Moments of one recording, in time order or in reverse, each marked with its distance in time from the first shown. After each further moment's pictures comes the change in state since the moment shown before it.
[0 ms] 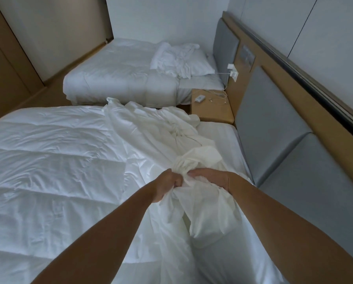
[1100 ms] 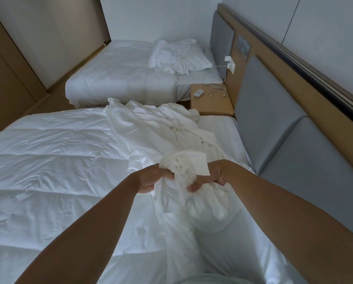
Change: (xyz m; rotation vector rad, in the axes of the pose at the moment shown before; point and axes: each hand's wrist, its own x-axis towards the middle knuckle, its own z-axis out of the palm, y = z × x) left_hand -0.021 -0.006 -0.028 0.005 -0.202 -0.012; right_hand -0.027 0.003 0.003 -0.319 -0.257 0.180
